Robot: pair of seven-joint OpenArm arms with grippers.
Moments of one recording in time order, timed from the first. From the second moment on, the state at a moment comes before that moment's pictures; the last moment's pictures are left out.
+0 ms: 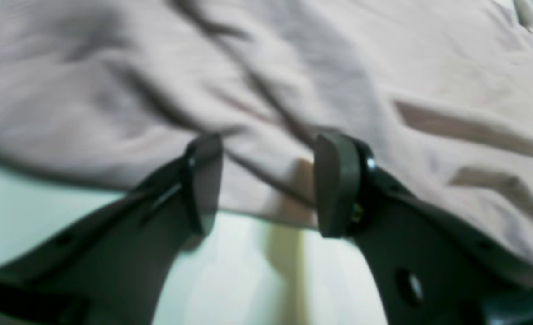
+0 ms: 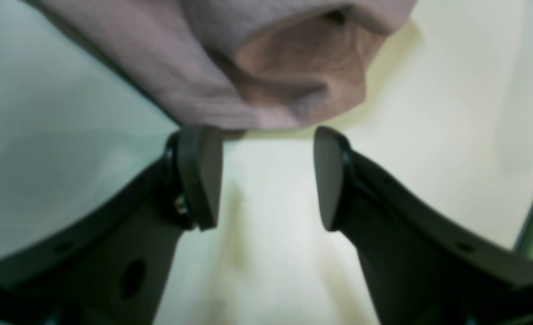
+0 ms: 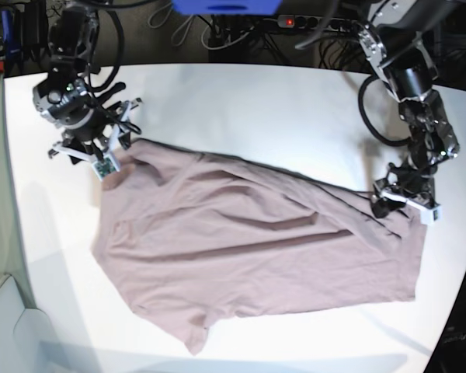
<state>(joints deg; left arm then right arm) -14.0 -10.8 -34.5 56.1 -19.3 -29.9 31.5 -13.4 1.6 15.6 106.8 -9.7 39.8 -45.9</state>
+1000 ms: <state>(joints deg) -6.8 -11.2 -34.7 72.8 -19.3 -30.0 37.3 -13.4 1.8 4.2 103.4 -9.5 39.9 -45.1</state>
